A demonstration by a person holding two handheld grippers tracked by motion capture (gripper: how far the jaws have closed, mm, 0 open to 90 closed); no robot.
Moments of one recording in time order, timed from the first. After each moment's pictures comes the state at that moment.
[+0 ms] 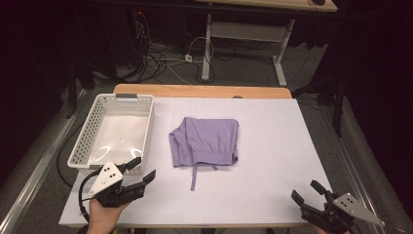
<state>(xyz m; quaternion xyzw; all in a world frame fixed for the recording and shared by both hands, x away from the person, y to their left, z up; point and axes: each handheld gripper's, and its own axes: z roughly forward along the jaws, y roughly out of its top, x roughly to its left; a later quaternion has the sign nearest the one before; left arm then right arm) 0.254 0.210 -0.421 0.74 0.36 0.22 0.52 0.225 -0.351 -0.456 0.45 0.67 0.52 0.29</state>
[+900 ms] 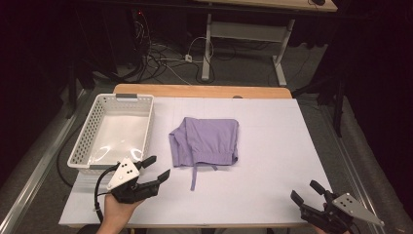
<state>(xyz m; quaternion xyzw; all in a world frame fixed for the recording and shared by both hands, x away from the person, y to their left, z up) 0.267 0.179 -0.421 0.76 0.34 0.20 0.53 0.226 -0.350 -0.456 0.44 0.67 0.52 0.29</state>
